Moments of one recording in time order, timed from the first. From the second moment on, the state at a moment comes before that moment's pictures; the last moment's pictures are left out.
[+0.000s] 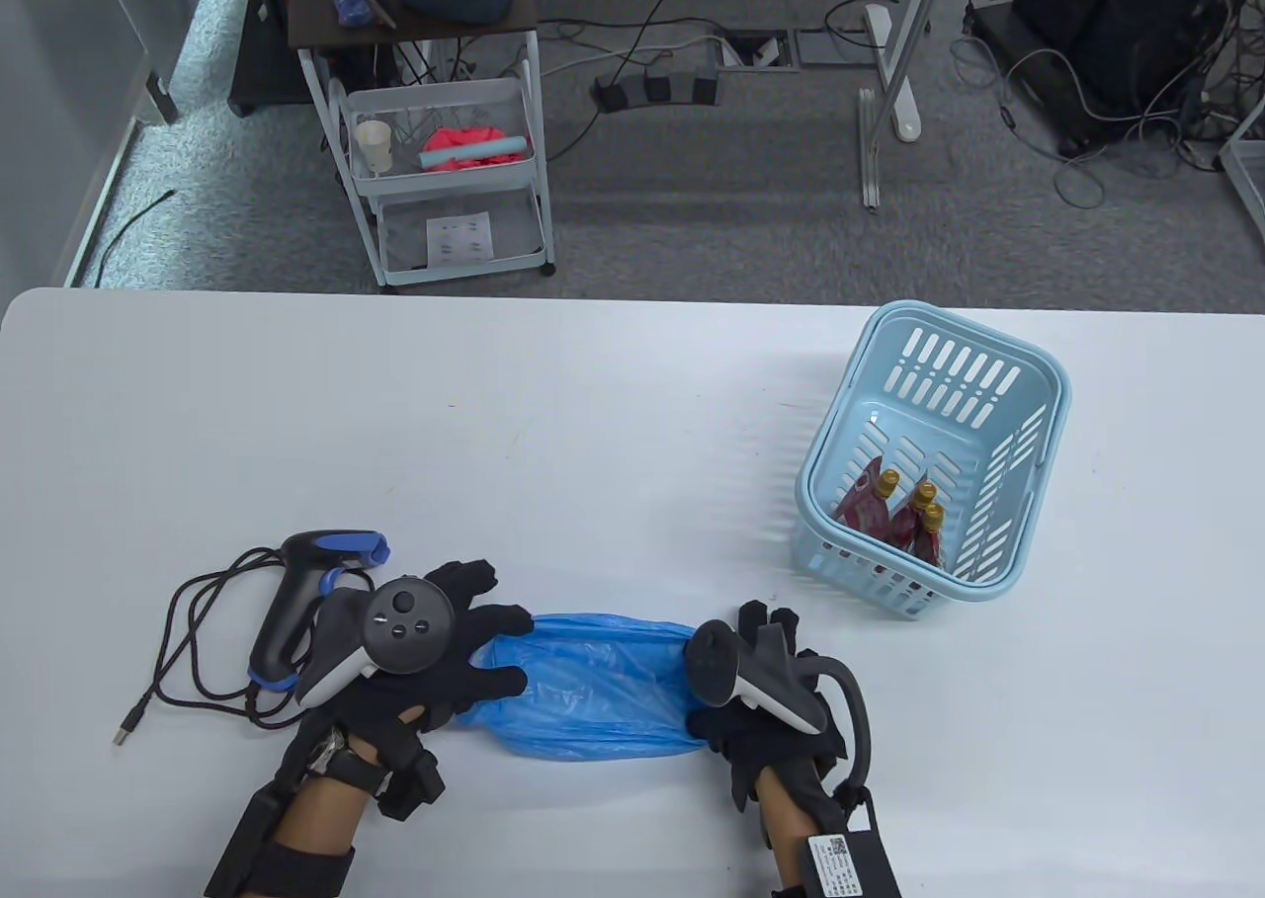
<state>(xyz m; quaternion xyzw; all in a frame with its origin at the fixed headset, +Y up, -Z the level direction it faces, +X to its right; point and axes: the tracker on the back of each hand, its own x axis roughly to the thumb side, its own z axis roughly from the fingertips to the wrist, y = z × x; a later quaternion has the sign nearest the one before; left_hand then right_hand) -0.201 -0.711 -0.205 -0.13 -0.17 0.22 0.95 0.095 -0.779 -0.200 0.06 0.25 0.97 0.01</state>
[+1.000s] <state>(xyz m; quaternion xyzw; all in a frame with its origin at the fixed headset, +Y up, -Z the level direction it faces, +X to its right) -0.174 -0.775 -0.195 -0.21 -0.16 -0.06 0.96 0.098 -0.784 -0.197 0.06 0.27 0.96 0.05</state>
